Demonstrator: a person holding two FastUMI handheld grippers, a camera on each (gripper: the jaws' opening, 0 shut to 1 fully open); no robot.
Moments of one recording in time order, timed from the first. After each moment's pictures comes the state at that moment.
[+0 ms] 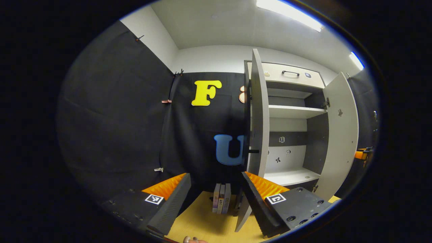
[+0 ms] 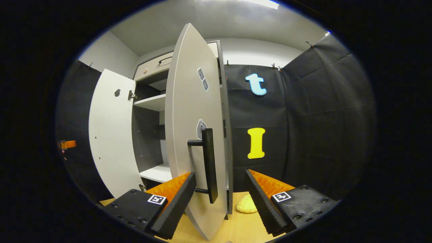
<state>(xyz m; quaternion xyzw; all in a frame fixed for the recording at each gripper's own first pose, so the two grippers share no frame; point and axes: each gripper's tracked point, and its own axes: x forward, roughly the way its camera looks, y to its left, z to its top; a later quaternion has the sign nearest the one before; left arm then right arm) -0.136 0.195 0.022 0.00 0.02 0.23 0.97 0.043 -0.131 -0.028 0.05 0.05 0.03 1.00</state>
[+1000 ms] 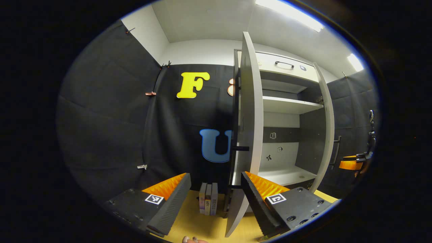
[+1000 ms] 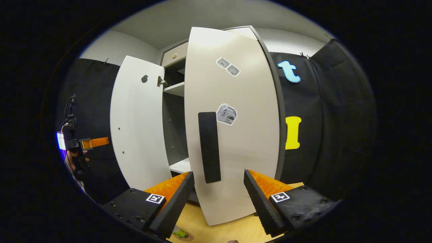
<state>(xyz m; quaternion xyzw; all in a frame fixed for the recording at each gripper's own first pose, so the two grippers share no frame) -0.073 0.186 -0.015 -0.03 0.04 0.17 0.98 0.057 -0.031 -0.060 0.06 0.09 0.13 0.99</state>
